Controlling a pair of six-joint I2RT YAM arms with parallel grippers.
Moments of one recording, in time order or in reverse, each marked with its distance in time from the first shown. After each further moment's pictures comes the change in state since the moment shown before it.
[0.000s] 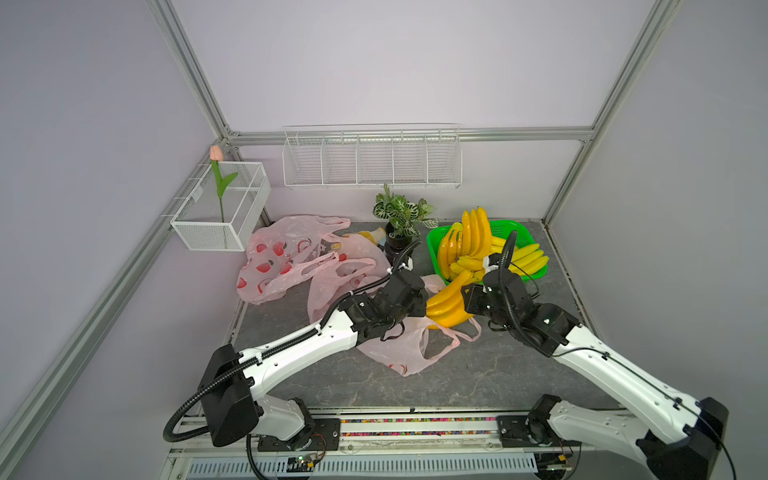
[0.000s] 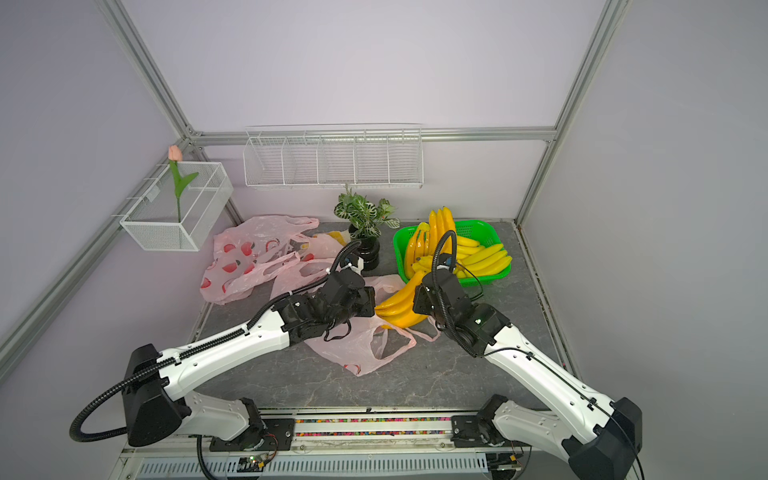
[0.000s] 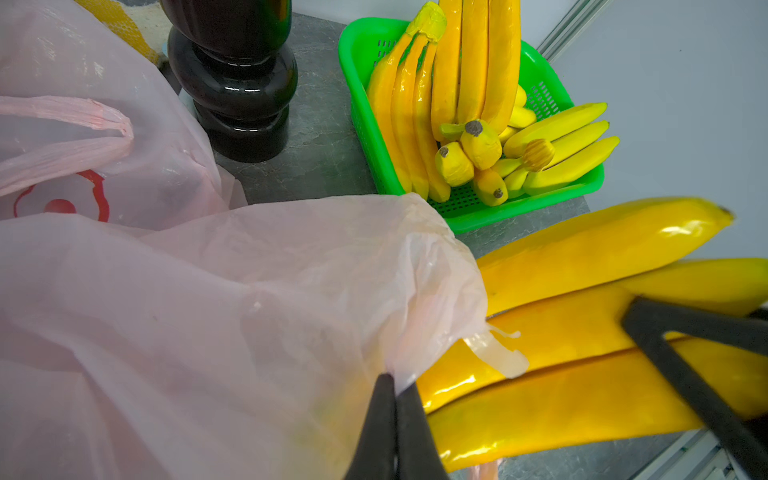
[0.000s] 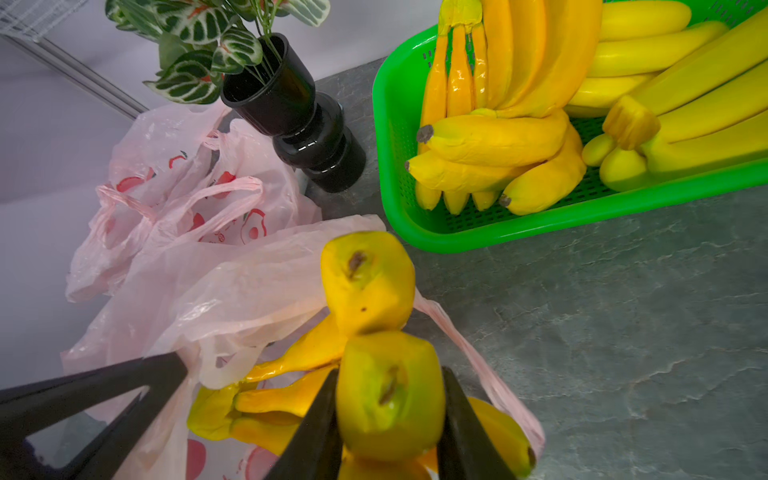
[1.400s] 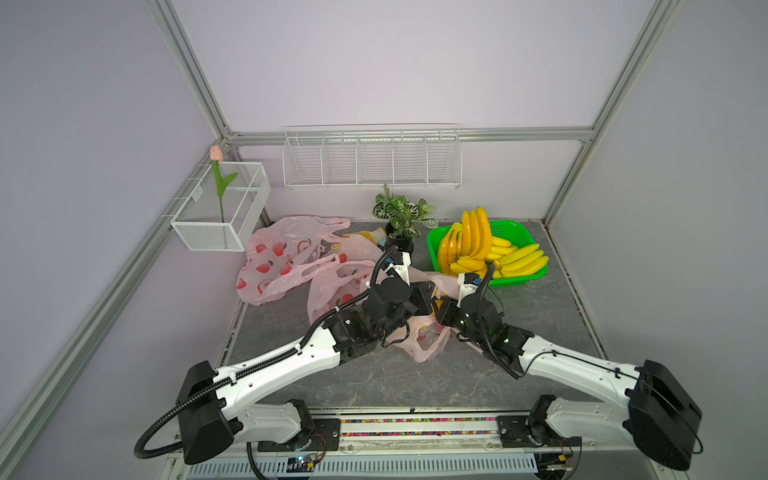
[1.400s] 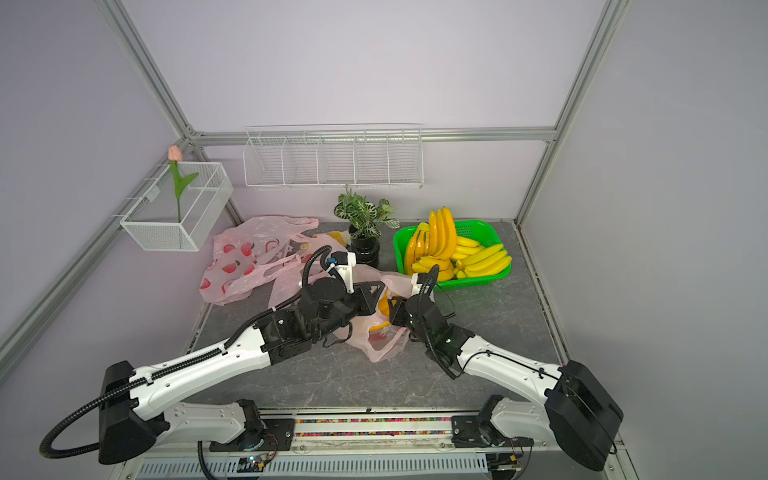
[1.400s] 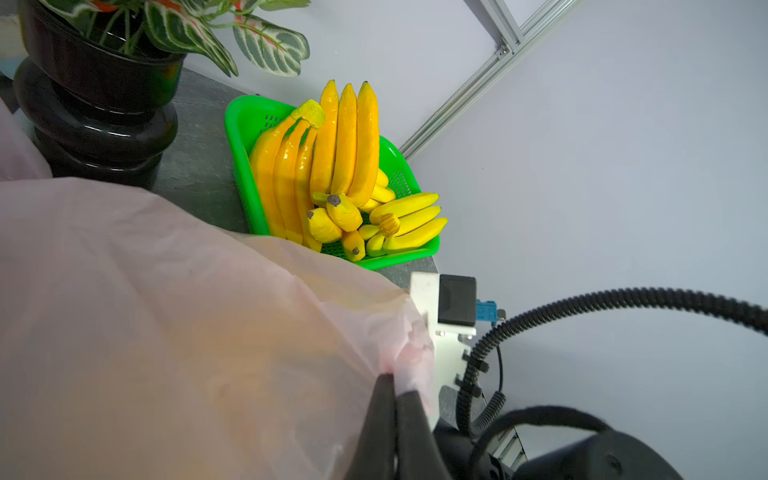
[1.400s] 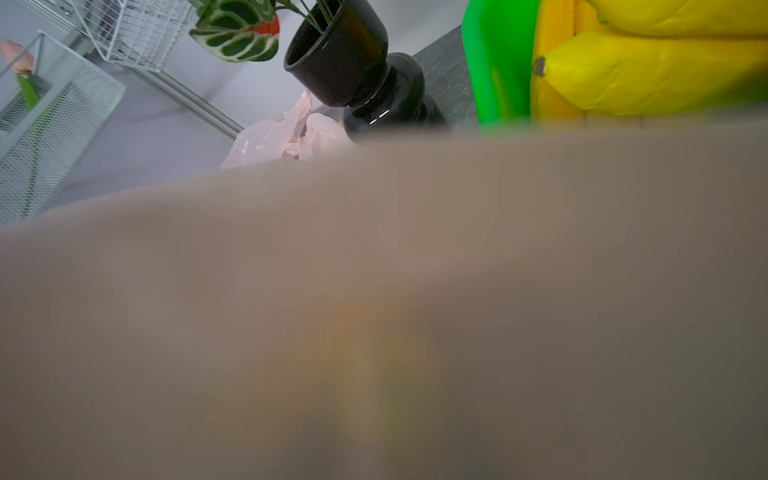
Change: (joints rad) left arm -0.062 -0.159 -0.129 0.340 0.037 -0.134; right arm 0.082 0.182 -0.298 0.663 -0.064 0.119
